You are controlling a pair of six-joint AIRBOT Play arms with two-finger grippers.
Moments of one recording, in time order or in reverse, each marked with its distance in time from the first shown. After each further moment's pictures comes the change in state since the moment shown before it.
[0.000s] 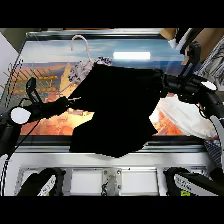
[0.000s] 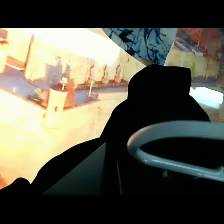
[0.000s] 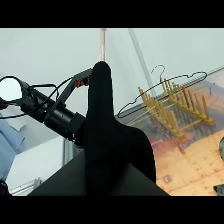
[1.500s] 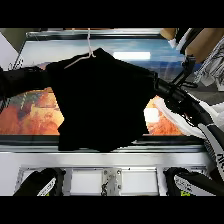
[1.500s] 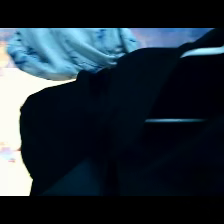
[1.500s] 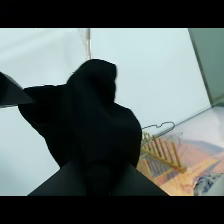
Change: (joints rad) left arm -0.230 0.000 0.672 0.412 -0.374 0.017; right arm 0.121 0.005 -0.184 0.364 -0.161 -0.319
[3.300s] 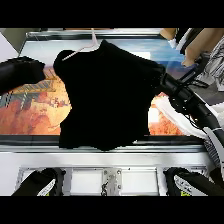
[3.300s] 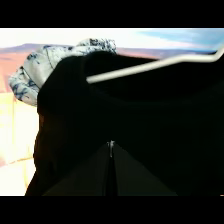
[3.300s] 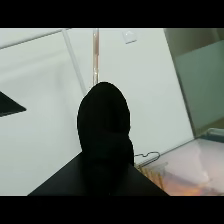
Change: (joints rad) left arm -0.095 0.010 0.044 0.055 0.070 -0.087; right arm -0.032 0.090 0.000 0.064 -0.049 -0.027
